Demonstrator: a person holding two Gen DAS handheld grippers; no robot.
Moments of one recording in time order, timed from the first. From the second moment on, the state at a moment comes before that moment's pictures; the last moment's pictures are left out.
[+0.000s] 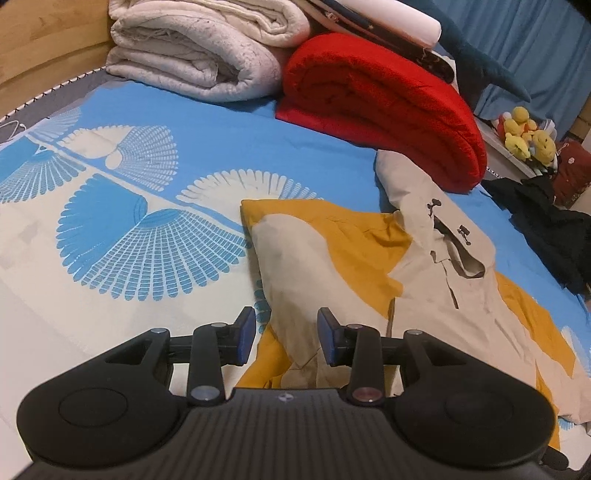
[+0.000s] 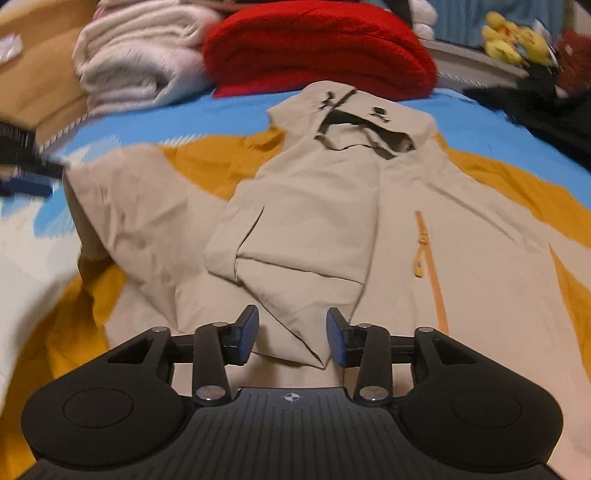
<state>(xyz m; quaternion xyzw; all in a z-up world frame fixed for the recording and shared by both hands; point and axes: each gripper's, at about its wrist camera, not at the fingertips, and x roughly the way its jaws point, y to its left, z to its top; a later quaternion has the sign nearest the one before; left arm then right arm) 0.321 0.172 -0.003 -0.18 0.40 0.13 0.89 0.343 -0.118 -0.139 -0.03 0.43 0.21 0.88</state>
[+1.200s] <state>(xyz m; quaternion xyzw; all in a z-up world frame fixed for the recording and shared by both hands) 0.330 0.174 -0.031 -0.16 0.44 0.12 0.88 0.401 -0.292 -0.186 0.35 0.46 -0.04 0.82</state>
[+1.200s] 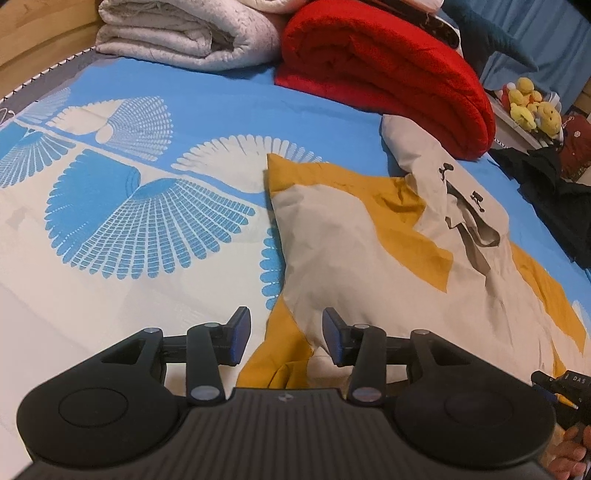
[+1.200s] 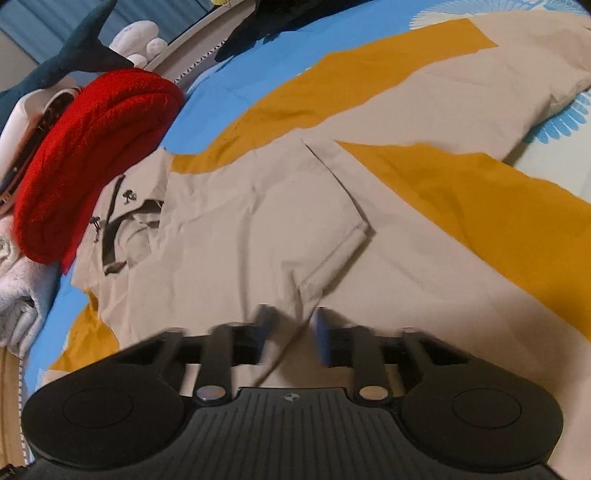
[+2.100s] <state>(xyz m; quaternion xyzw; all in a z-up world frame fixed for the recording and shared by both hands) 0.342 0.162 -0.085 -0.11 0.52 0.10 0.84 0.394 -0.321 -0.141 0.24 0.38 -0.15 0.88</state>
